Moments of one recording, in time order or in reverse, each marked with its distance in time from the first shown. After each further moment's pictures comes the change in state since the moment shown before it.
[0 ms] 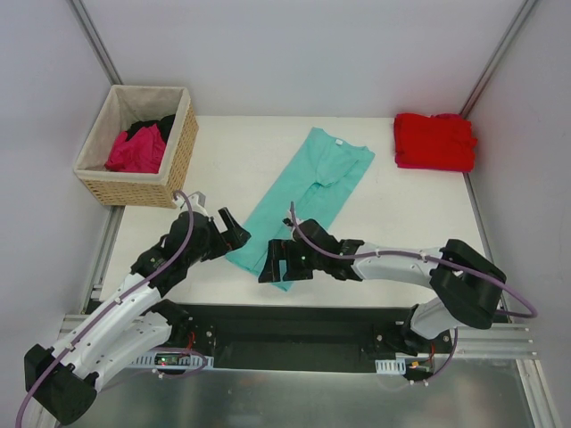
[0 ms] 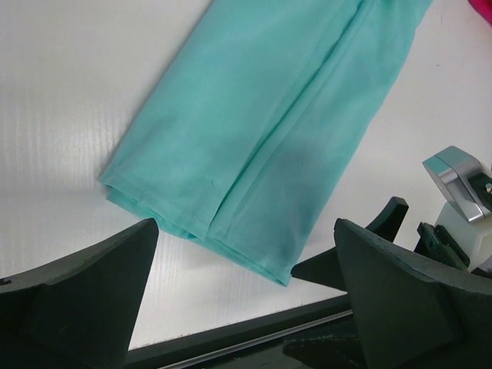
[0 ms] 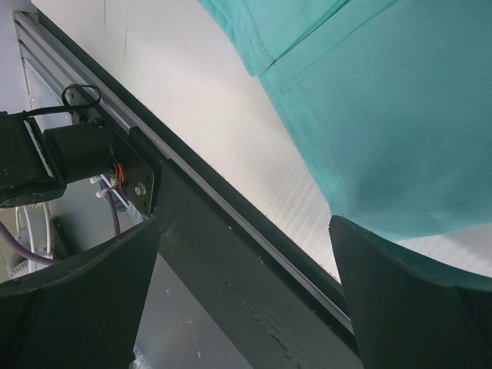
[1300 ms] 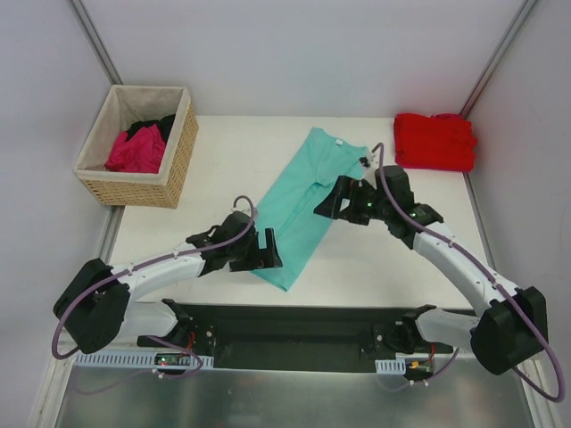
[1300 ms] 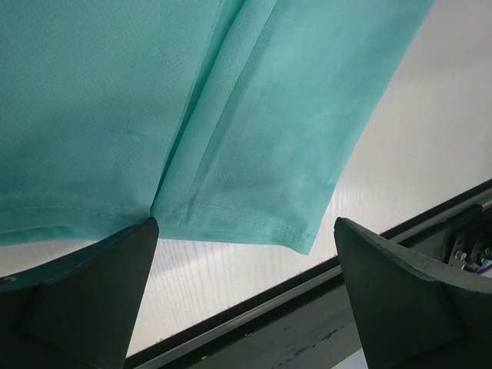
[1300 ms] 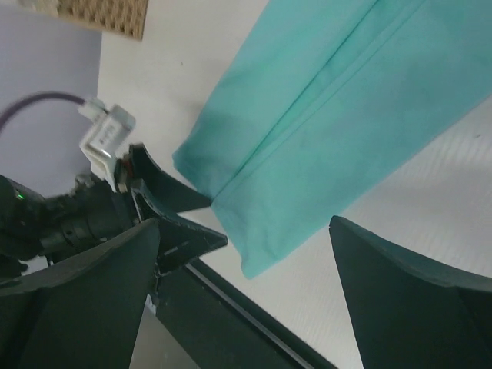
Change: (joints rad) left arm -0.190 0.533 0.022 0.213 0.199 0.043; right arm -0.630 -0.333 0.151 -0.317 -0.148 -0.271
